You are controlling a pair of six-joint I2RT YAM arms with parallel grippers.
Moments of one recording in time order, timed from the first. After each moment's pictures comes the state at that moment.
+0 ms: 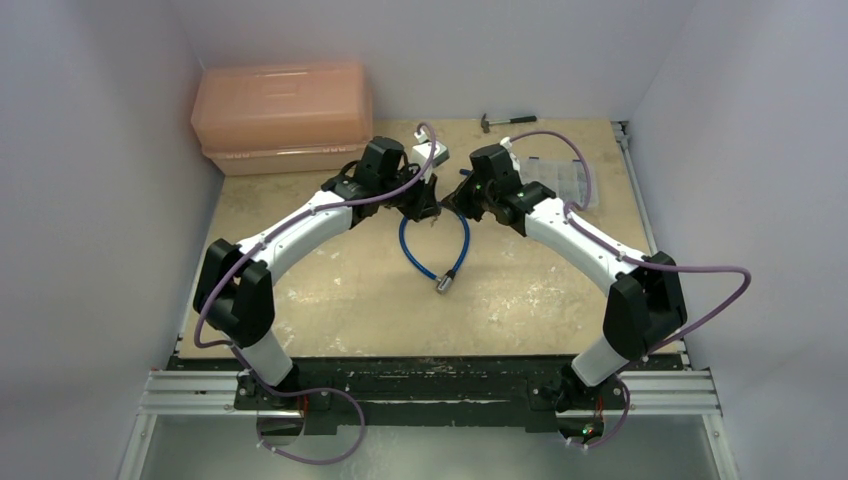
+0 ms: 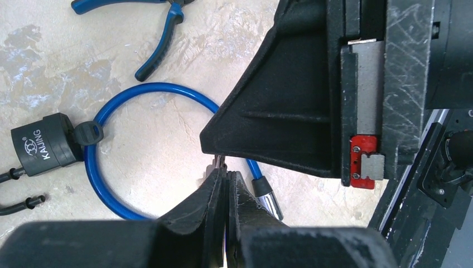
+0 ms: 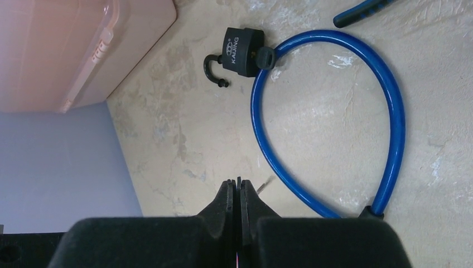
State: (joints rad) left arm -0.59 1.68 1.36 -0.30 0.43 -0.01; right arm 0.57 1.59 1.29 -0.40 0.07 1.11
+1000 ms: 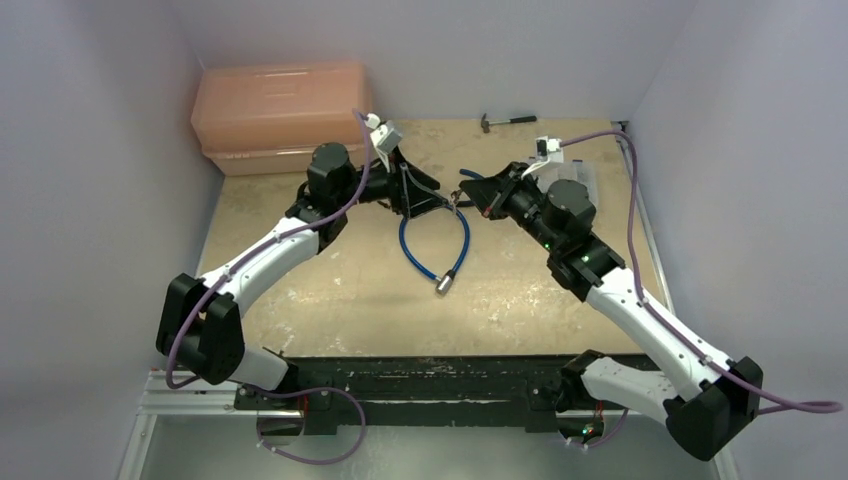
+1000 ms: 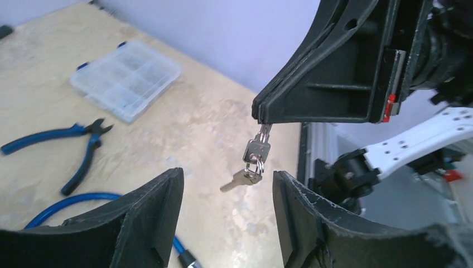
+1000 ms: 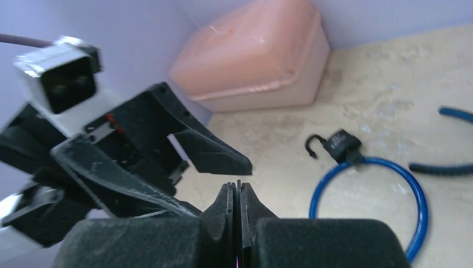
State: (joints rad) left arm -0.49 1.45 1.09 0.29 0.79 -0.35; right arm 0.57 1.06 0.94 0.06 -0.05 0.68
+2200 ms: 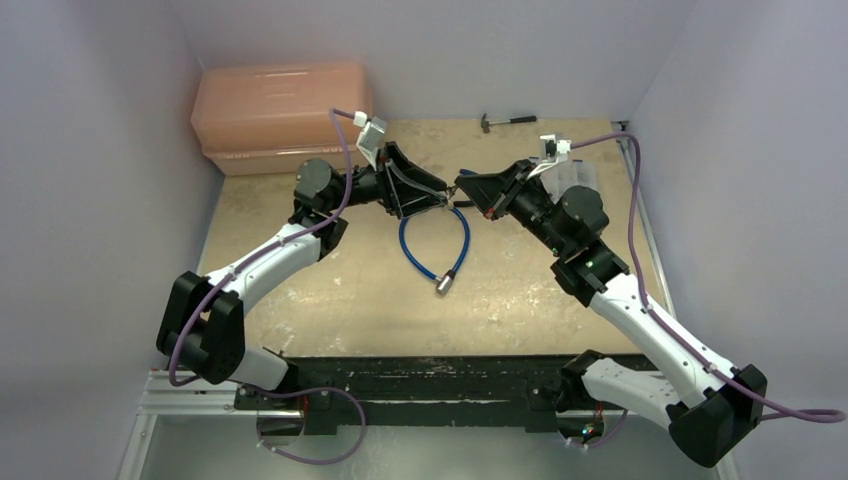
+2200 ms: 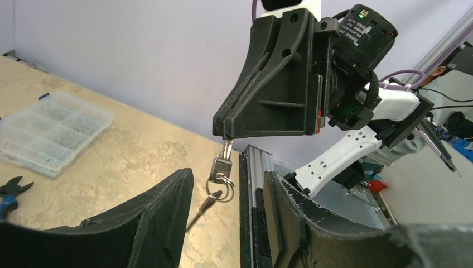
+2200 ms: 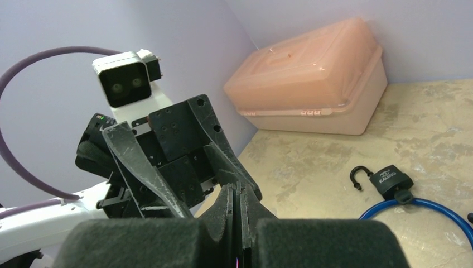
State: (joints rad) left arm -0.48 1.45 0.99 0.87 0.92 -0.80; right arm 0.57 1.00 0.91 0.24 -0.18 0.69
